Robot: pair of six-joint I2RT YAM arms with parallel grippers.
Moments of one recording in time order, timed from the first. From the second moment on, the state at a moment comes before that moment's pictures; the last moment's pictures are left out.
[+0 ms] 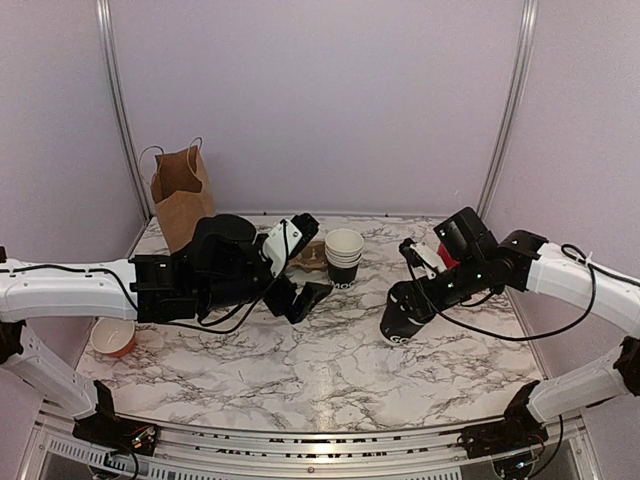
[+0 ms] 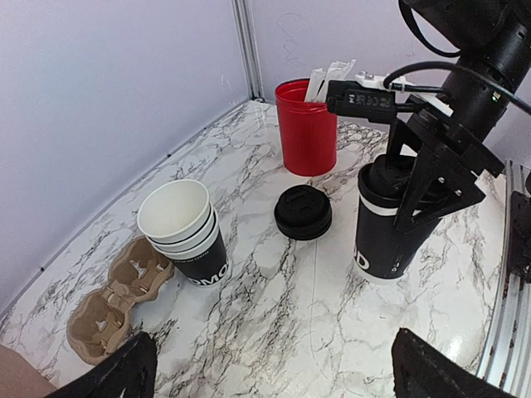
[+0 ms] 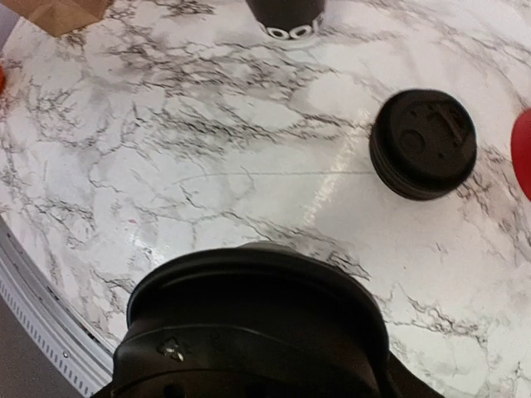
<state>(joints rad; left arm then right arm) -1.11 1.42 1.07 -0.03 -0.21 0.04 0.67 1.24 1.03 -0.75 -0.18 0.23</state>
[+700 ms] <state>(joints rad) -1.09 1.40 1.07 -0.03 -0.18 0.02 0.52 1.23 0.83 -0.76 0.08 0.34</state>
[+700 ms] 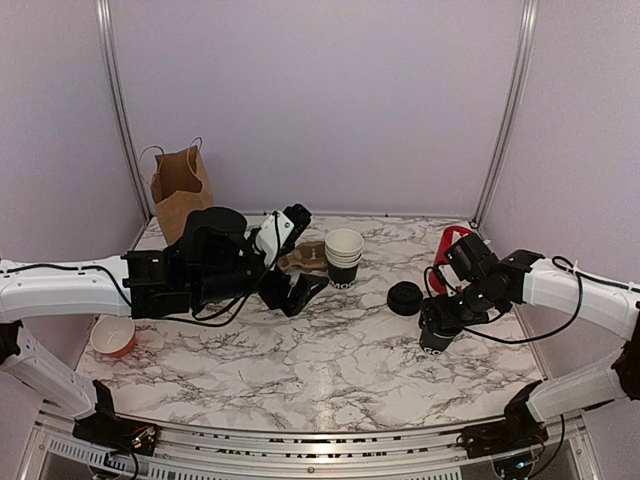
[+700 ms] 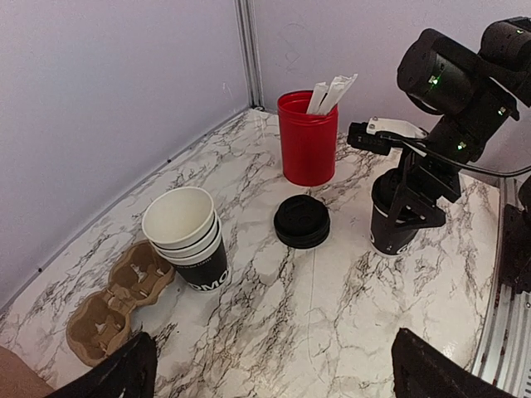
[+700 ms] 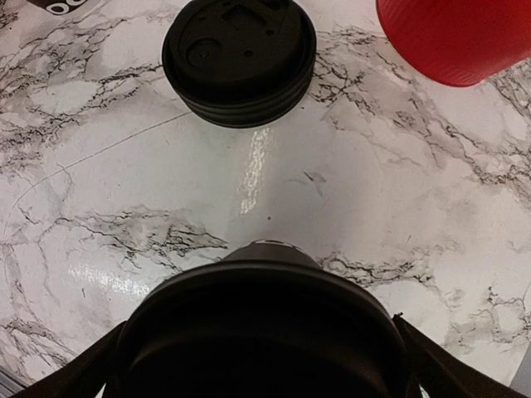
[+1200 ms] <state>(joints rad) -1.07 1.39 1.07 -0.03 -0.17 0.00 0.52 1.23 0.93 -0.79 0.09 0.33</state>
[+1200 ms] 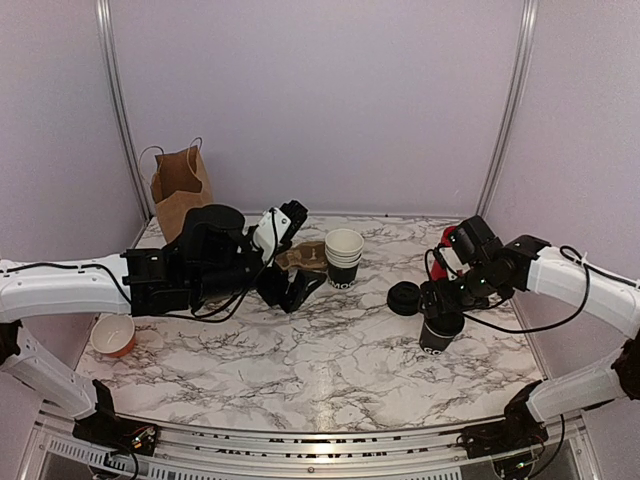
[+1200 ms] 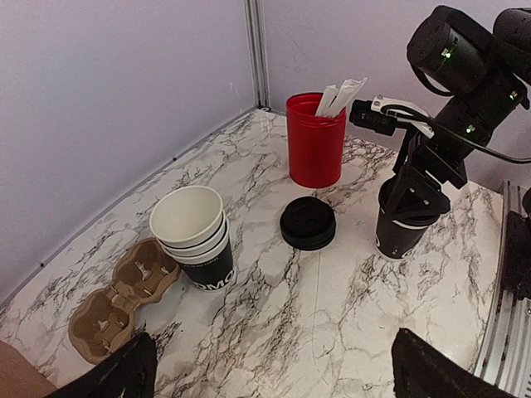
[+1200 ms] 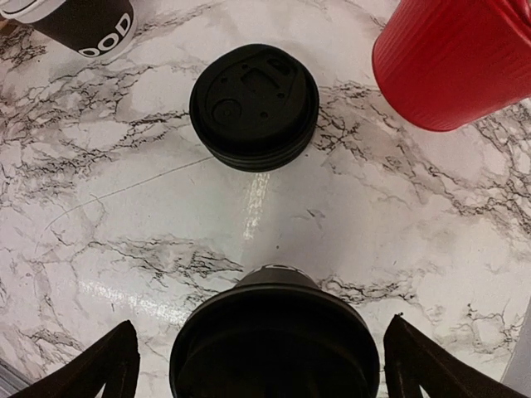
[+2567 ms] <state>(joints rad) -0.71 1.20 1.50 -0.62 -0.69 -0.55 0.52 1.38 1.22 -0.44 -0.03 0.21</state>
